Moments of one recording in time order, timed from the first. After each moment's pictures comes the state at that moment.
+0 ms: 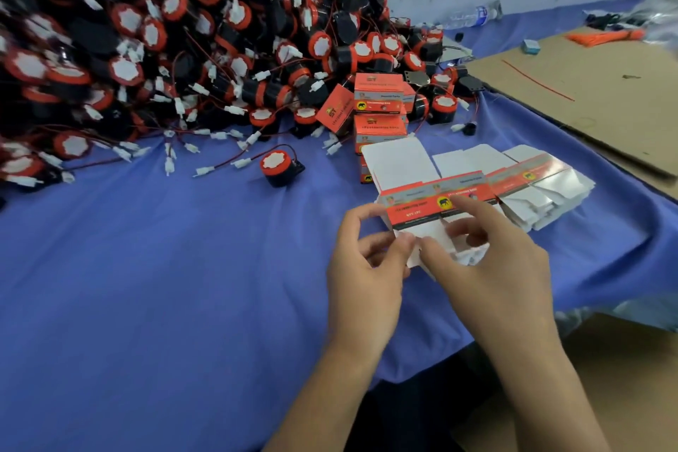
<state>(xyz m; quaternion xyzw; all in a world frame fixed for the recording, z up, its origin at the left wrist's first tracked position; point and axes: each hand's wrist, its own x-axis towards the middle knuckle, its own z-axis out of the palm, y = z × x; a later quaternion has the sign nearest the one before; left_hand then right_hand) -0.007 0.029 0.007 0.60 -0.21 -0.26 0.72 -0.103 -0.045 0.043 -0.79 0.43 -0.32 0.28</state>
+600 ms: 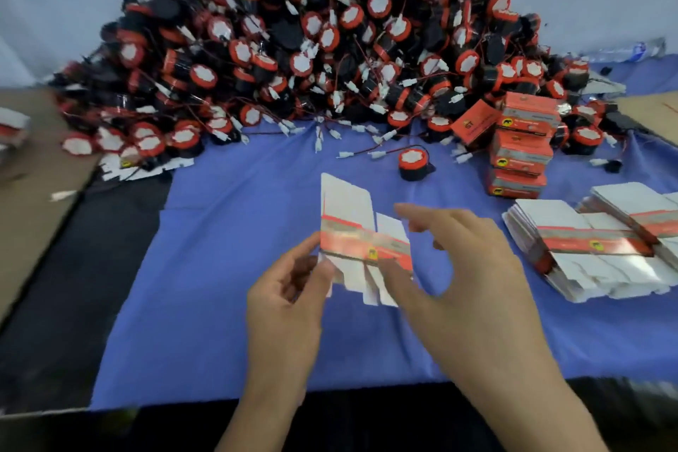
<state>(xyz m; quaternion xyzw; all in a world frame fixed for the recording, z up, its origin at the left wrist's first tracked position) 0.046 0.238 0.011 0.66 -0.08 -0.04 0.74 -0.035 0.101 0.071 -0.90 0.16 -0.28 0.29</state>
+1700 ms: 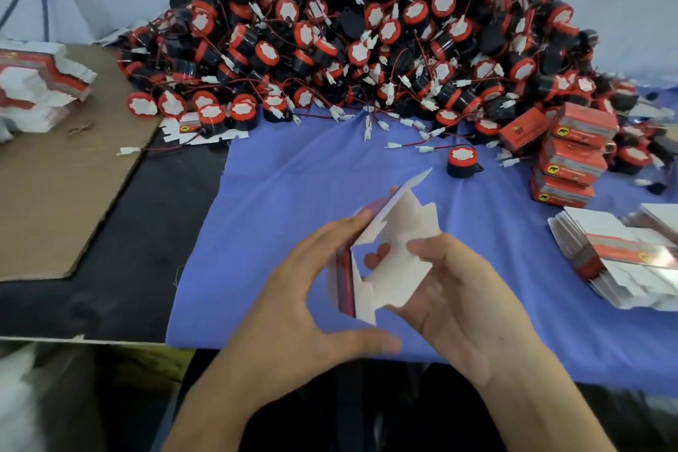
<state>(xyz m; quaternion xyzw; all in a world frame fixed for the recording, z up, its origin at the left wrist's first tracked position) 0.050 0.353 0.033 0.77 -0.33 -0.09 0.54 -0.008 0.165 0.056 -0.41 0.11 0.04 0.90</state>
